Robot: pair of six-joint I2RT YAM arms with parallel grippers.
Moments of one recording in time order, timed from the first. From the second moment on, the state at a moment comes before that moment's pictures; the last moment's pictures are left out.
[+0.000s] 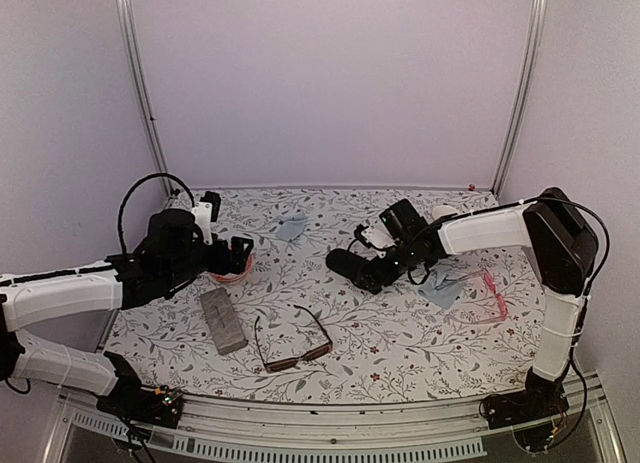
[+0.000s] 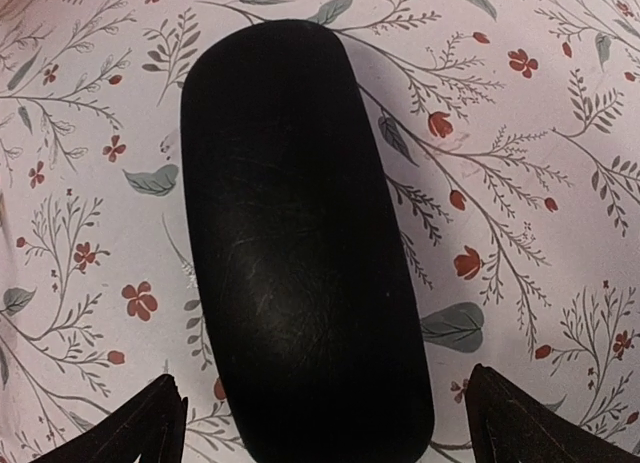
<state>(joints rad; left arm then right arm) -0.67 1.14 0.62 0.09 -0.27 -0.28 0.68 1.91 1.19 -0.24 -0.08 -0.05</state>
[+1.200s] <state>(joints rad) -0.63 1.35 0.65 0.51 0.48 -0.14 0.68 1.66 1.27 -0.08 -0.65 0.02</state>
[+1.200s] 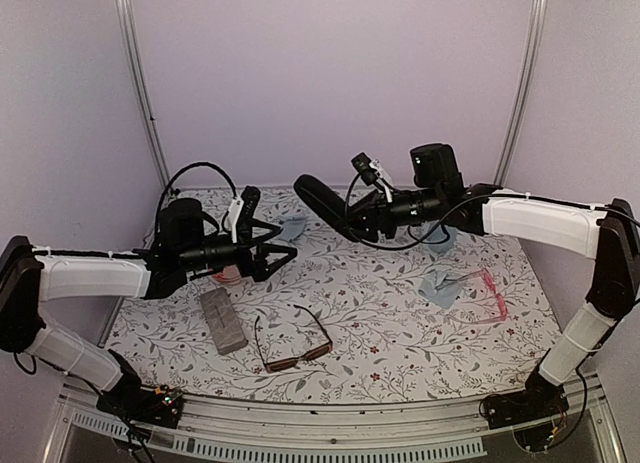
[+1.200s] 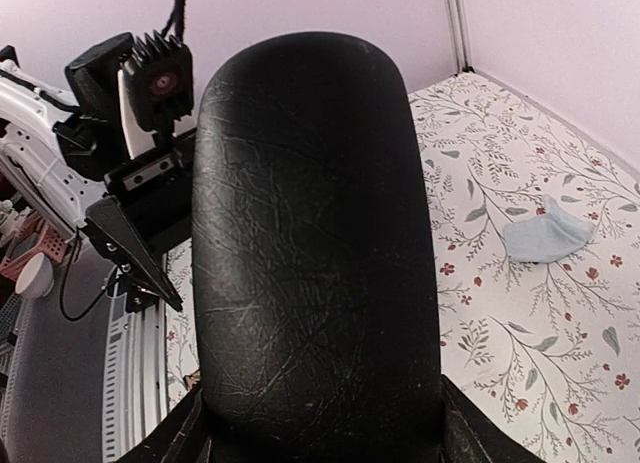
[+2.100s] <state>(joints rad) -0.62 1.53 0.74 0.92 0.76 -0.37 0.73 1.66 1.22 0.05 -0.87 0.10</state>
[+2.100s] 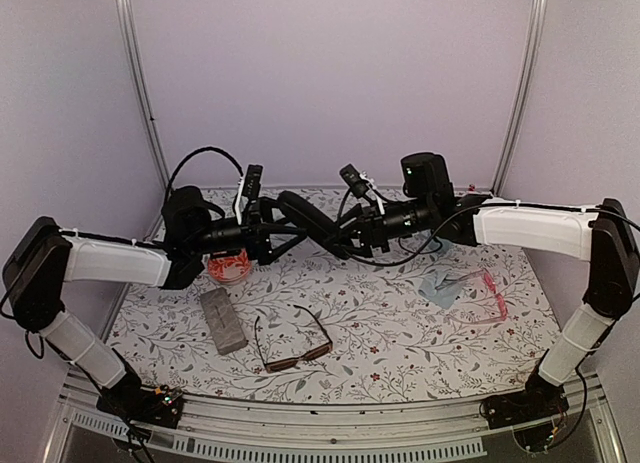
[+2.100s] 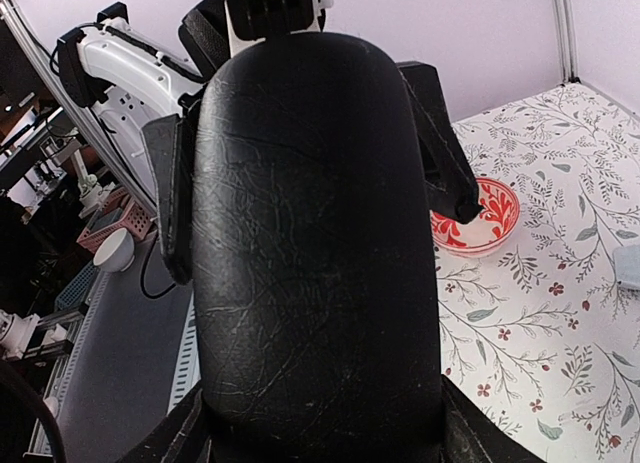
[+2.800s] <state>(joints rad) -0.62 1.56 0.76 0.97 0.83 -0.43 0.73 1.68 1.22 0.07 -0.91 0.09</state>
